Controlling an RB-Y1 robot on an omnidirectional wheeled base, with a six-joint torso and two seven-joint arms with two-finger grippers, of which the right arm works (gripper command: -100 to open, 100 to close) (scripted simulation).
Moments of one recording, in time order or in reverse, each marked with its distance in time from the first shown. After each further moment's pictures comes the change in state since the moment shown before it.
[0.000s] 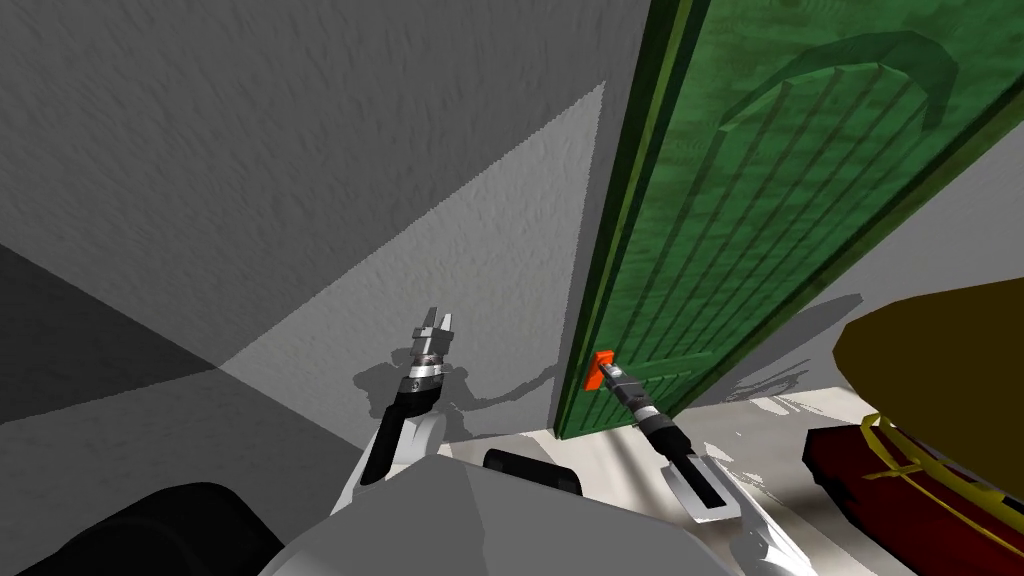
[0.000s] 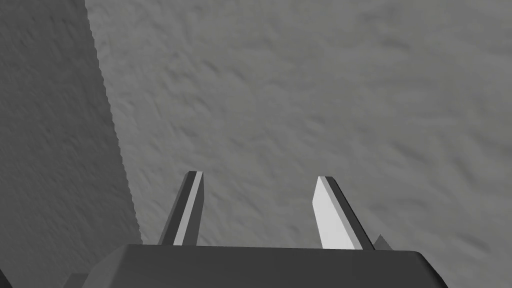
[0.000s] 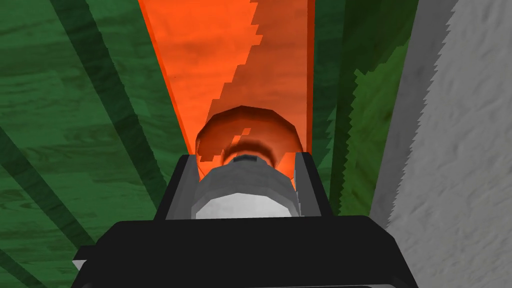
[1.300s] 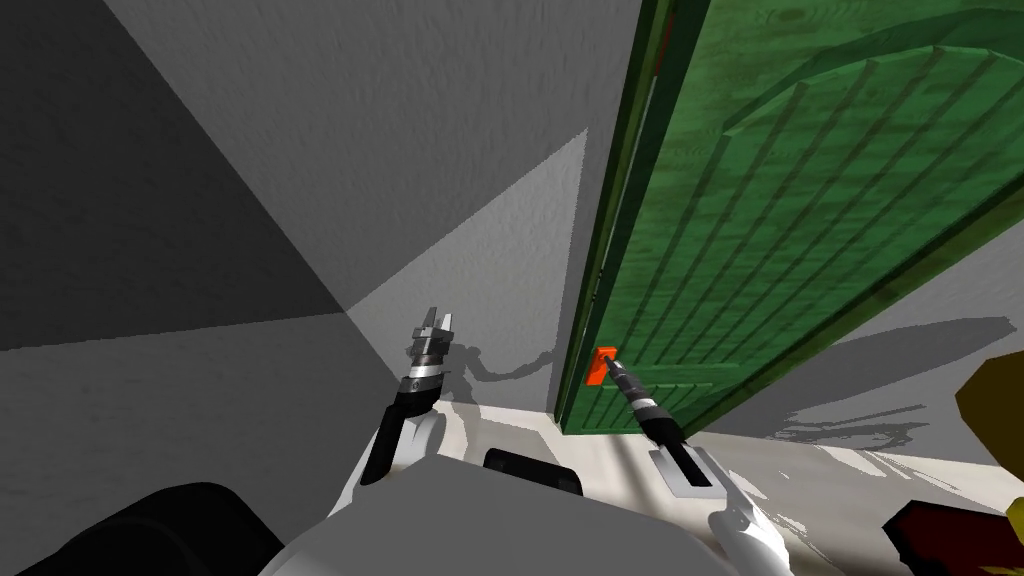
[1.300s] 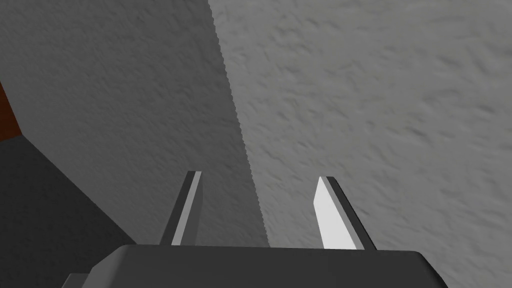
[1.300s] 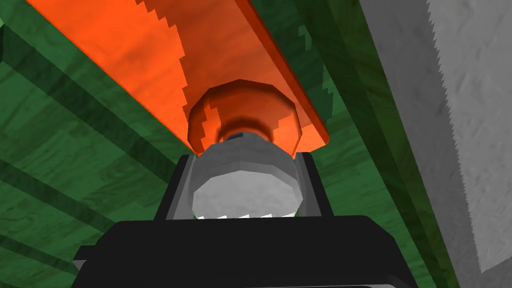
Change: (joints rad) arm -0.070 0.032 -0.021 0.075 -0.171 0.024 -0.295
